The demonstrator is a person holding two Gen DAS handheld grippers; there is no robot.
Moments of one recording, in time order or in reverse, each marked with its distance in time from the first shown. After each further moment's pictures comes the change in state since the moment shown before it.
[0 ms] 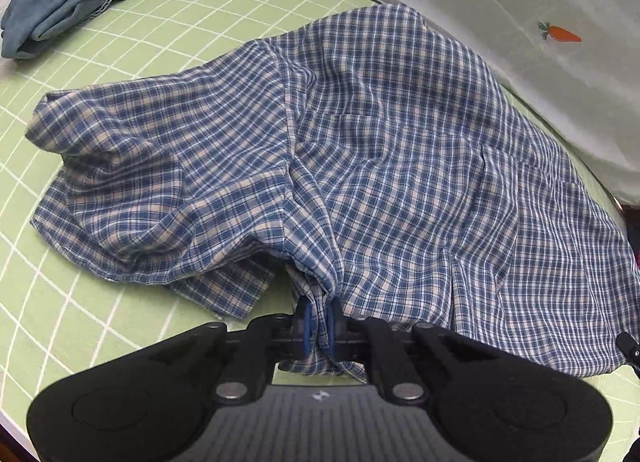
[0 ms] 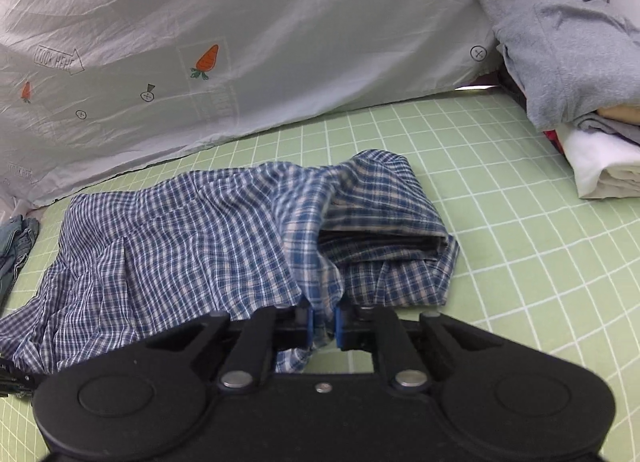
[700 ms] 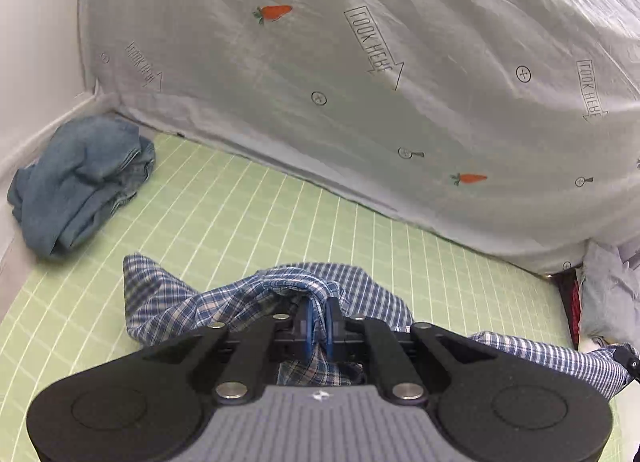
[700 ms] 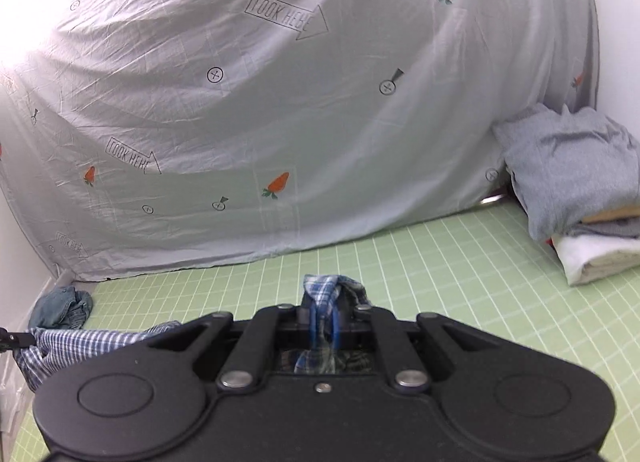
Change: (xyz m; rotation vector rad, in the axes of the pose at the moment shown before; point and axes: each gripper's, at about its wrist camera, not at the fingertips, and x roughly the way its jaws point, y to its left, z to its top) left arm -0.133 0.033 0.085 0.164 -0.383 -0.154; right arm -0.105 0.080 0.043 -0.023 -0.291 0.033
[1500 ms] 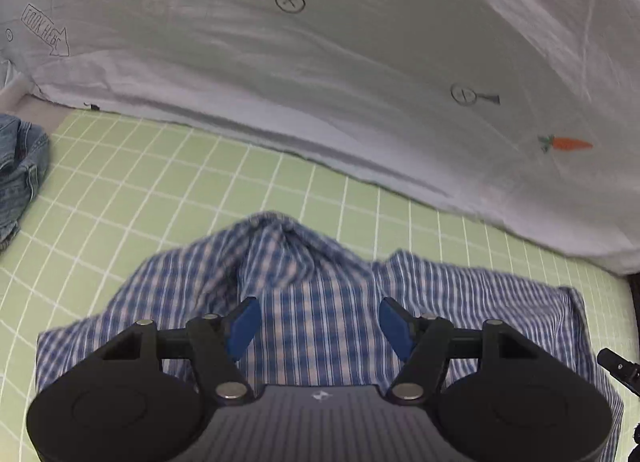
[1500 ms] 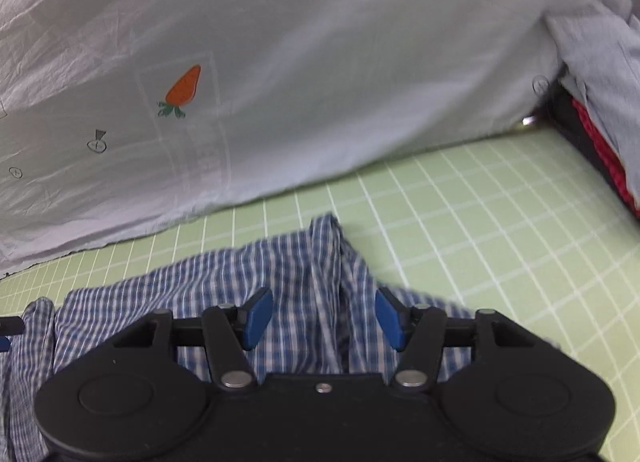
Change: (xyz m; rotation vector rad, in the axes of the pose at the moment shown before) left arm 0.236 -0.038 0.049 0.062 0.223 0.080; right arm 0.244 -0.016 -0.015 0.097 0.282 -0.149
